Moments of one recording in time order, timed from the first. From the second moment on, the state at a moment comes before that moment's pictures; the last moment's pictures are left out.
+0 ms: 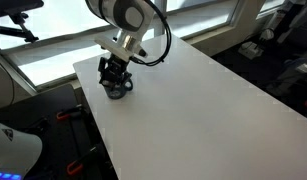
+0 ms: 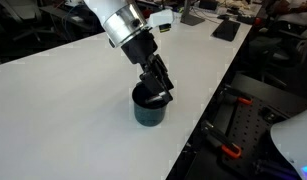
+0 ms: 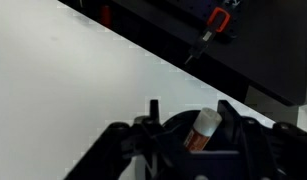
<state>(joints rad) 0.07 0.39 0.16 -2.23 -0.02 1.91 -0.29</state>
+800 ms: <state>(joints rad) 0.06 0.39 0.16 -2.23 -0.02 1.88 -0.29</state>
